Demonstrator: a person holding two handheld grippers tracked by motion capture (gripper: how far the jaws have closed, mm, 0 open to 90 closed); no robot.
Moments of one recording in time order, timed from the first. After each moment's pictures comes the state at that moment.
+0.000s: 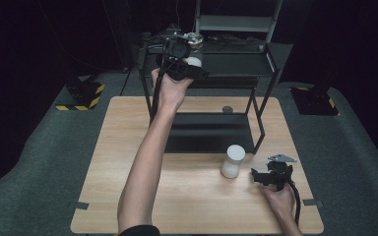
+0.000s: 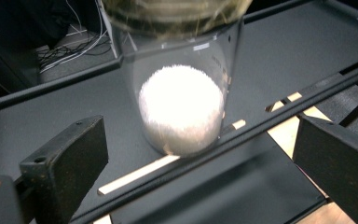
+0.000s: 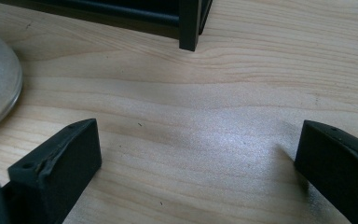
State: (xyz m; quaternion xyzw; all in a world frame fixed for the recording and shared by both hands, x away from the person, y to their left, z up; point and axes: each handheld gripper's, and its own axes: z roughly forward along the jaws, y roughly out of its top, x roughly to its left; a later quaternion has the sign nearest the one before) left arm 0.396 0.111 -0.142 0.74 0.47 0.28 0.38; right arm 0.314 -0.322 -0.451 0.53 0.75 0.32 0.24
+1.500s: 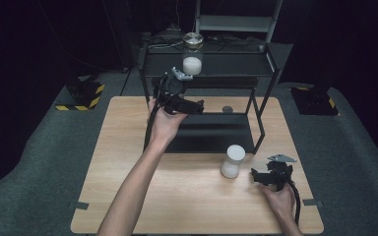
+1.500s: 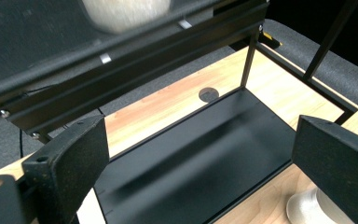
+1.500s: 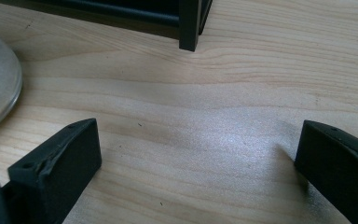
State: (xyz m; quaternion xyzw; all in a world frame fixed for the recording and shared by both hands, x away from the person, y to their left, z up) left arm 0.349 0.126 -0.201 0.77 0.43 0.27 0.38; right arm 0.314 -0.321 -0.451 0.53 0.75 0.32 0.24
